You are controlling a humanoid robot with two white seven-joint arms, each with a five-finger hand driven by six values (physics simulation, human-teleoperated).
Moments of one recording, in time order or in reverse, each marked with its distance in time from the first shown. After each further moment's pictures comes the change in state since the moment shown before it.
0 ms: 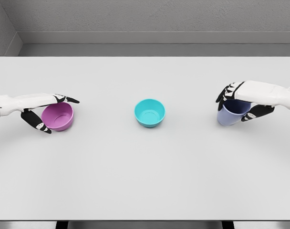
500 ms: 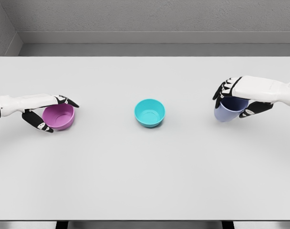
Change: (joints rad) left arm 0.000 -0.004 -0.001 0.000 -0.012 0.000 -0.002; right arm -0.021 -0.017 -0.005 -0.063 -0.002 0.000 -0.001
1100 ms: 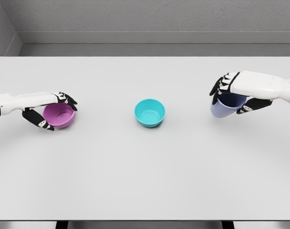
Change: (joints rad) left arm -0.011 0.000 0.005 -0.009 0.001 0.000 -0.002; right arm 0.000 -0.001 -0.028 -0.048 -0.003 0.000 -0.007
